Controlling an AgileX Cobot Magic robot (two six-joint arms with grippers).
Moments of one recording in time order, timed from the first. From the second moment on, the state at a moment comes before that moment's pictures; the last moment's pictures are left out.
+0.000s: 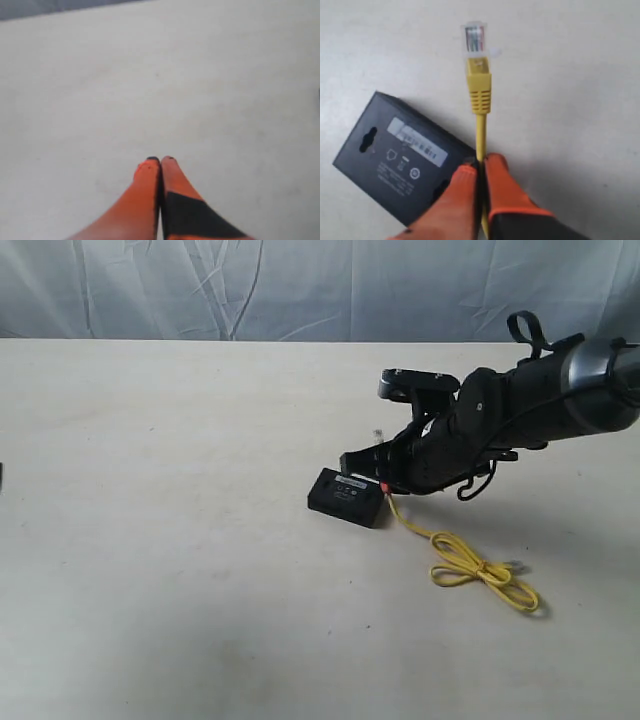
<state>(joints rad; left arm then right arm) -0.01 0.88 -0.56 -0.46 0.49 0.58 0.48 1.93 -1.01 0.37 0.21 -0.03</state>
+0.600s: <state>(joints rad) -0.20 1.79 -1.17 -0.87 0.80 1.10 0.47 1.86 -1.23 0.14 0.70 -0.03</state>
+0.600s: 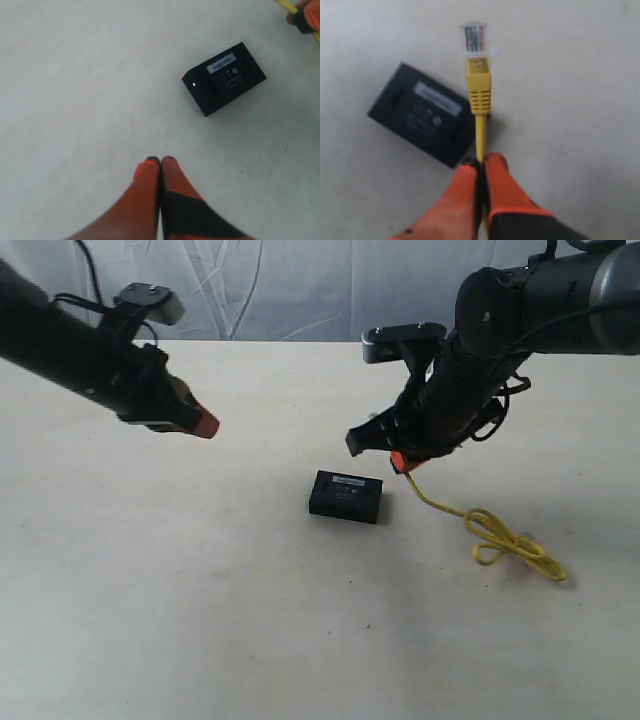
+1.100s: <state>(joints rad) -0.37 2.31 -1.80 -0.87 1.02 1.10 0.48 1.84 -1.06 0.20 0.83 -0.29</state>
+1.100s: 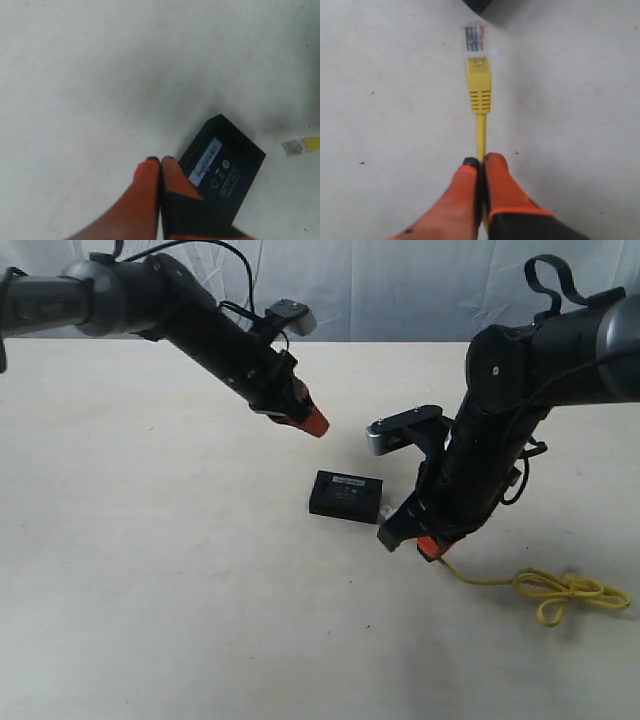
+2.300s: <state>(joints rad) -0.40 2.38 -1.83 -0.78 1.06 0.90 0.48 1.84 -0.93 0.16 0.53 -0.51</state>
